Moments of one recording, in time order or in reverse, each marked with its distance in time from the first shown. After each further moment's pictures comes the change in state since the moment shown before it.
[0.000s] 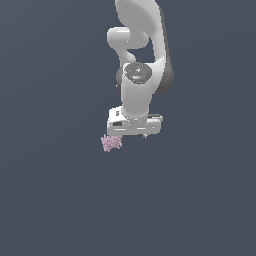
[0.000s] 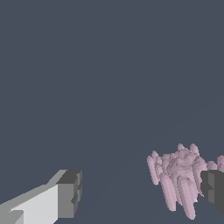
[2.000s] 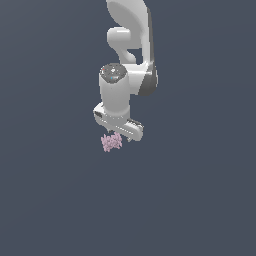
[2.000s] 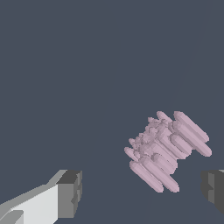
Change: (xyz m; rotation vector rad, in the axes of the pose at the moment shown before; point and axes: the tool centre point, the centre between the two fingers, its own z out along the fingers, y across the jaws) arm -0.022 0.057 0.012 0.018 0.006 0.573
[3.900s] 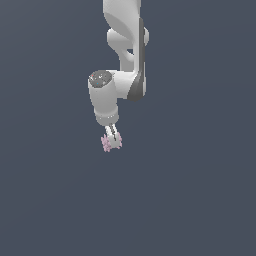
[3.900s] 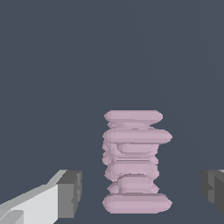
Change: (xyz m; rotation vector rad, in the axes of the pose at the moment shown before) arm -0.003 0.051 0.035 0.007 0.006 0.725
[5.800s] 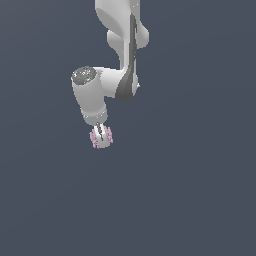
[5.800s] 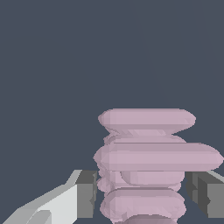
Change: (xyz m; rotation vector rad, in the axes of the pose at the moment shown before) arm 0.043 0.003 -0.017 -0.001 0.000 0.005
